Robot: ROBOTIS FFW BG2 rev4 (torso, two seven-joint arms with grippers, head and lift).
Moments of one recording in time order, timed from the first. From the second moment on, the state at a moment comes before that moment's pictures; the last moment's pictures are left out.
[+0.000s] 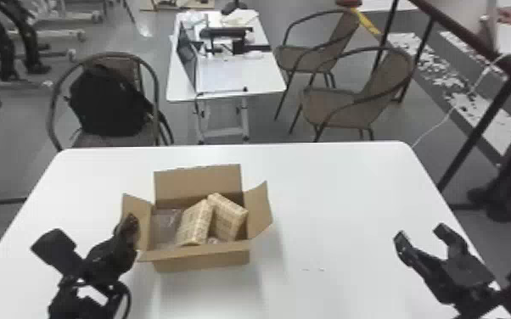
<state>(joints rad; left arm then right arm) 0.09 0.00 0.24 -1.33 0.46 -0.05 -0.28 0.31 -0.11 -0.19 -1.60 -0.35 -0.17 0.56</state>
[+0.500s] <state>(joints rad) 0.02 0.00 0.37 -1.24 0.47 -0.33 0.25 0.28 -0.10 -0.17 -1.56 -0.35 -0.14 0.60</state>
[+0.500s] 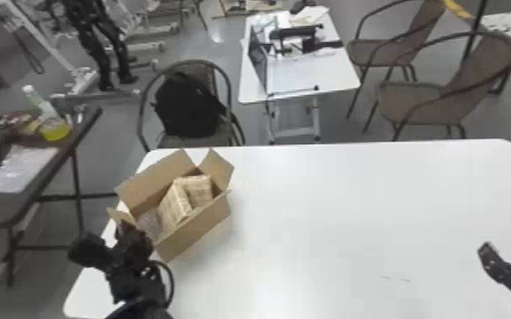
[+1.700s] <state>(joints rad) 0.11 0.02 0.22 -1.38 0.32 -0.80 0.74 0.23 -0.07 -0.10 -1.53 -0.35 -0.11 0.62</state>
